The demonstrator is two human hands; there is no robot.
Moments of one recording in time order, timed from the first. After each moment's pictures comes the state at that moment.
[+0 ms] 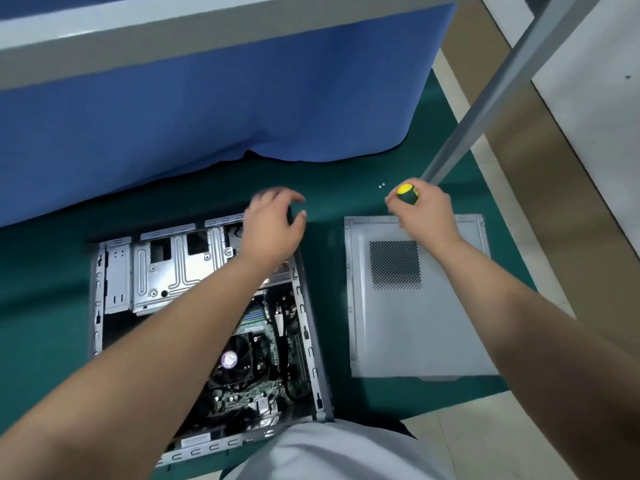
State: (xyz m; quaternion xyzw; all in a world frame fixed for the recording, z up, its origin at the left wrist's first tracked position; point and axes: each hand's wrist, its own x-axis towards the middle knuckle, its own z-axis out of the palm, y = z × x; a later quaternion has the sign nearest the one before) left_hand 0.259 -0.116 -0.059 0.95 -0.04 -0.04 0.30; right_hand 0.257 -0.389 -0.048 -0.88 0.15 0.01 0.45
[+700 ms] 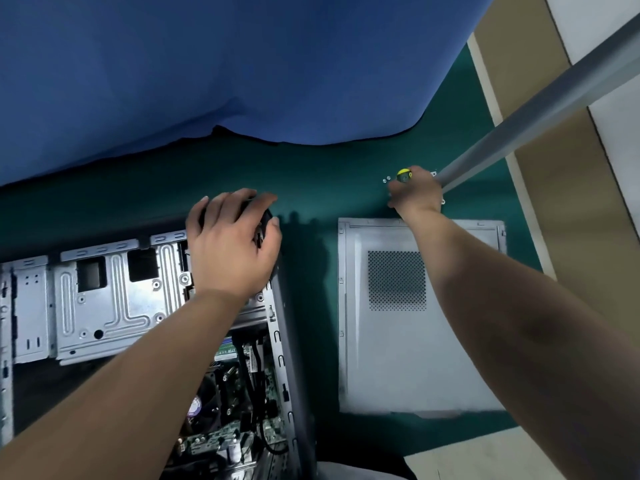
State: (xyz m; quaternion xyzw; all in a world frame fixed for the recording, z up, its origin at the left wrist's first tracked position) left_hand 0.268 -0.106 -0.110 0.98 -0.03 0.10 0.15; right_hand 0.376 -0.406 -0.176 -0.90 0.30 0.13 0.28
